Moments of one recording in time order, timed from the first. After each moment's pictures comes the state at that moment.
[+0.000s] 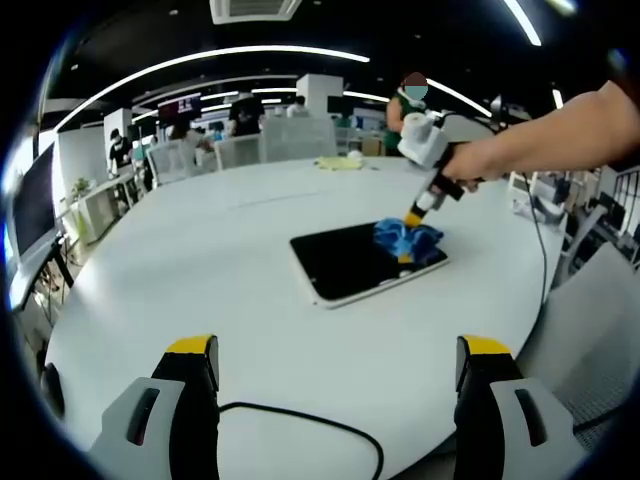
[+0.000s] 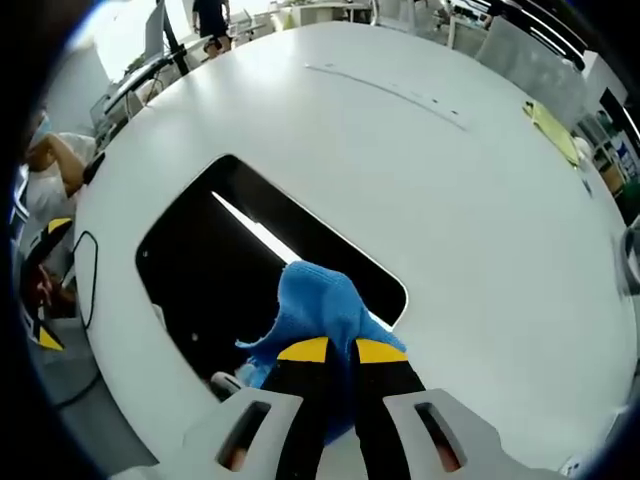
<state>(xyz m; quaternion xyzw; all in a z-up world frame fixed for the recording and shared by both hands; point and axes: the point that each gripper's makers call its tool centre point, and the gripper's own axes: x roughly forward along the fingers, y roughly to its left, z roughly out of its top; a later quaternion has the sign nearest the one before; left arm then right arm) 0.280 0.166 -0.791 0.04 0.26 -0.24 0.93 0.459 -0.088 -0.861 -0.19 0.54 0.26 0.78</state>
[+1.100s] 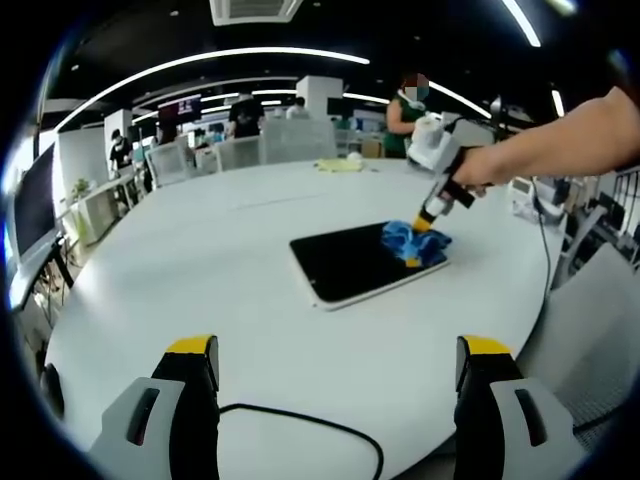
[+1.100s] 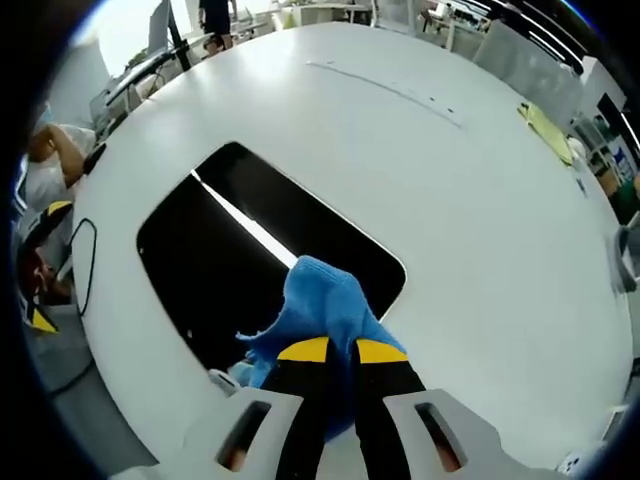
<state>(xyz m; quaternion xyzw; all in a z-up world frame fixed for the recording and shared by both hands) 0.280 0.165 -0.790 0.04 0.26 -0.24 0.93 0.436 -0.089 -0.855 -0.21 0.53 0.26 0.78</state>
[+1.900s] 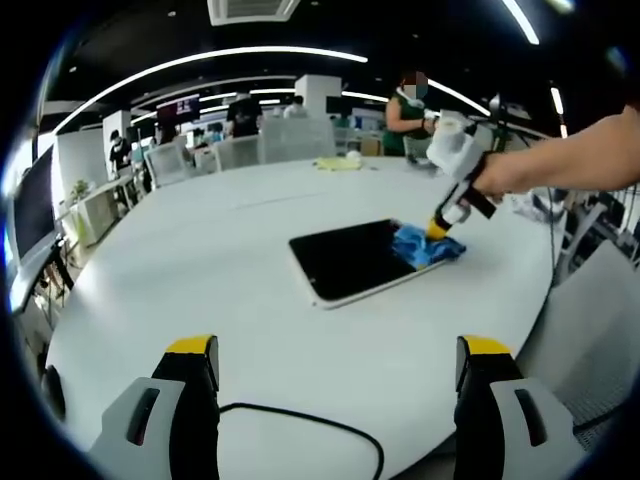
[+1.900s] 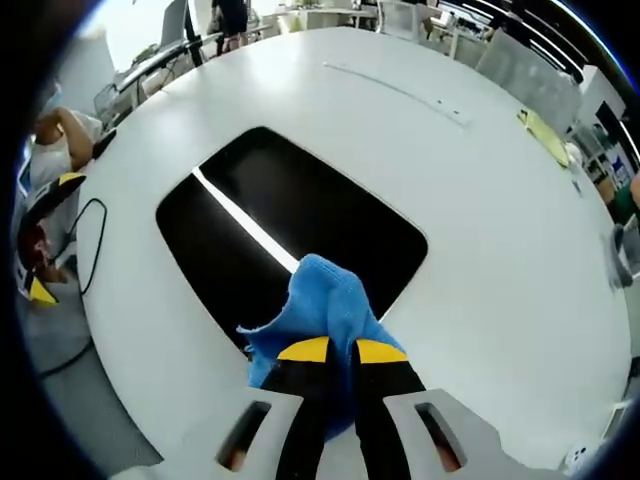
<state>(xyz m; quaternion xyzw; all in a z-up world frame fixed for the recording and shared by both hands) 0.280 0.165 -0.790 0.05 0.26 -0.24 0.93 0.402 -0.088 -0.855 -0.21 0.51 0.26 0.79</state>
